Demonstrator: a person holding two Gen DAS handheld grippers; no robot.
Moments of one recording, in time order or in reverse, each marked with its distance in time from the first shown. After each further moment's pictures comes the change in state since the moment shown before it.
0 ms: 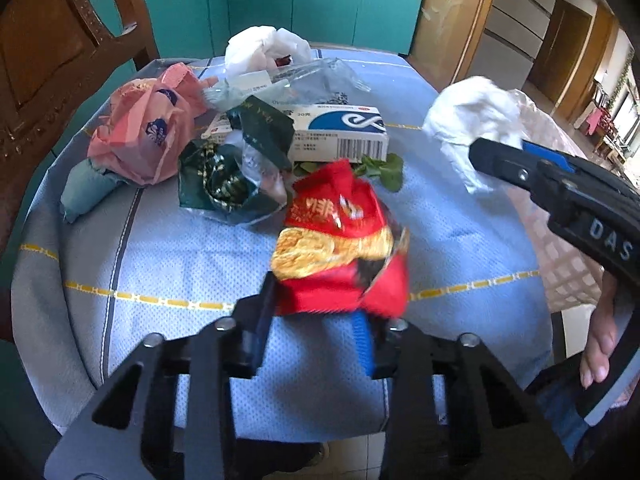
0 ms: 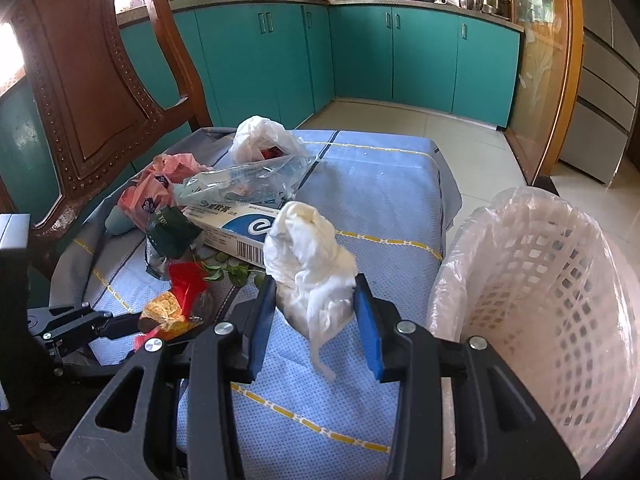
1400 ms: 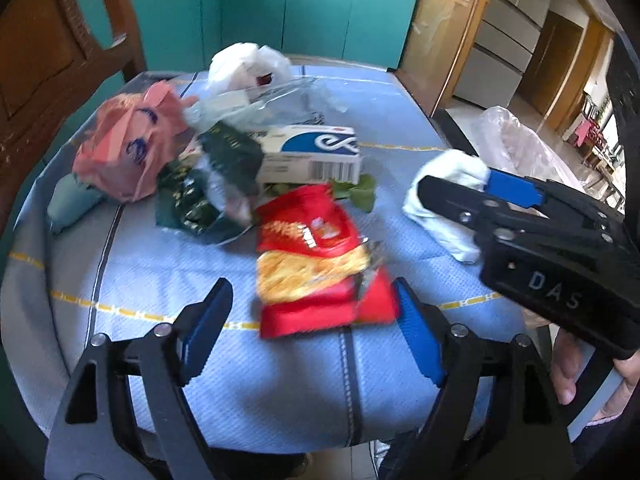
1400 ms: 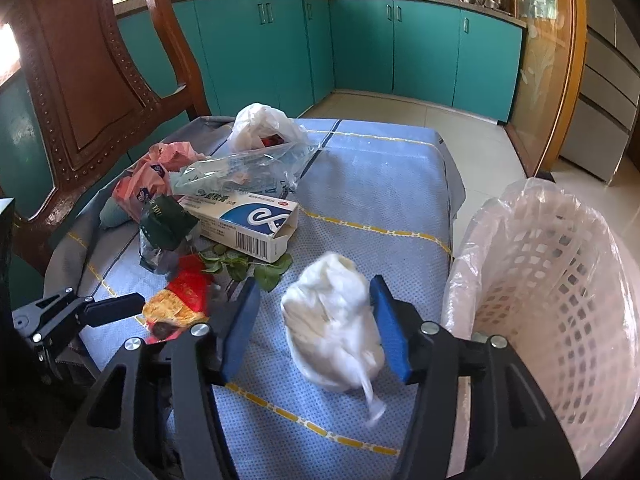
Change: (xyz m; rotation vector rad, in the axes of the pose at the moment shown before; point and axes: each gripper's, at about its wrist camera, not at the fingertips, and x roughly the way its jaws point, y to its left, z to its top) left arm -0.005 -0.014 0.005 -0.004 -0.065 -0.037; right arm 0.012 0.004 -0.001 -0.001 0.032 -0.009
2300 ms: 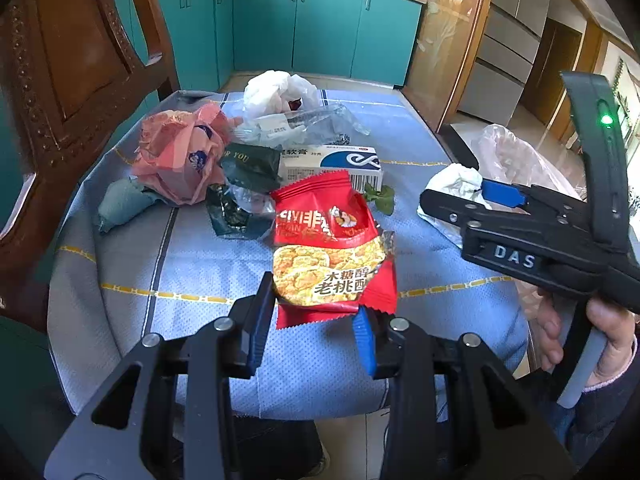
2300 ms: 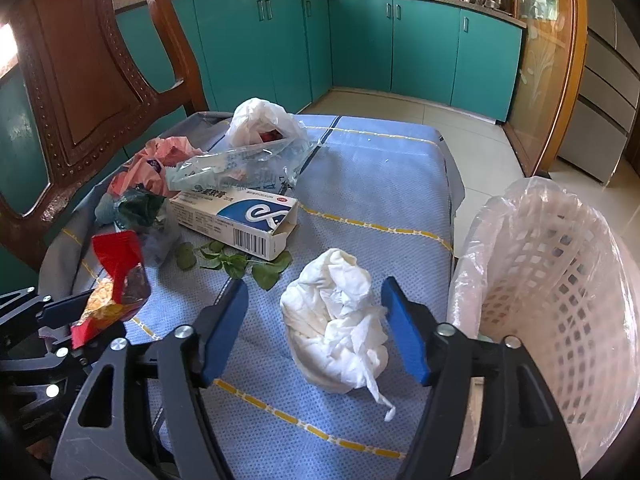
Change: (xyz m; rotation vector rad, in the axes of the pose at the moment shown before) left arm -0.042 0.029 -0.014 -0.009 -0.055 0.019; right arm 0.008 0.004 0.000 -0.014 0.011 -0.018
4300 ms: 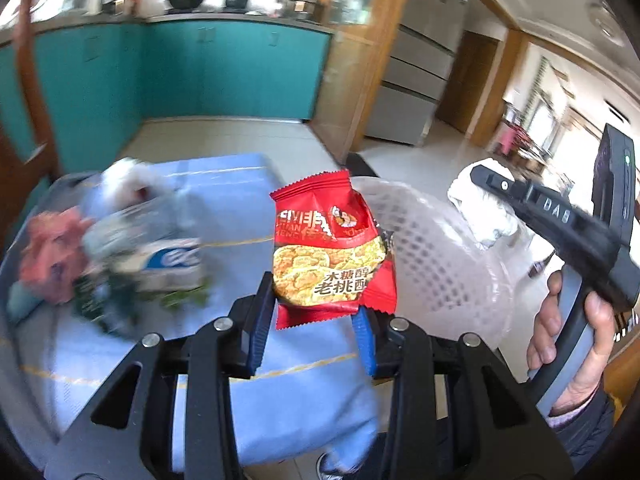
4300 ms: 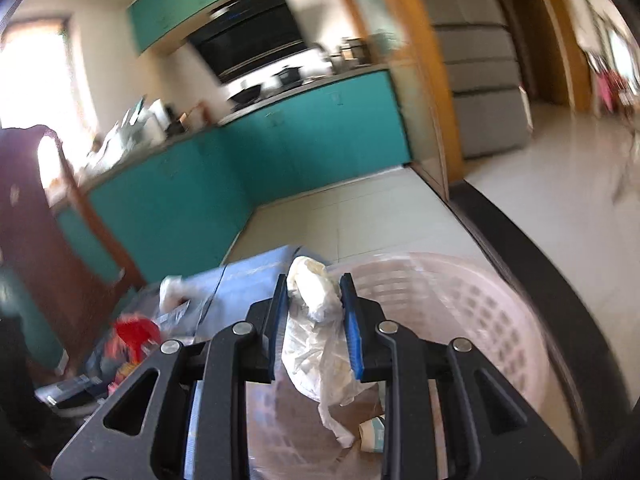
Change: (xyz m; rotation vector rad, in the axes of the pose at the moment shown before) left arm -0.017 -0.125 0.057 0.152 -0.131 -0.305; right arm -0.158 -0.163 -0.030 0.469 -0.417 -0.102
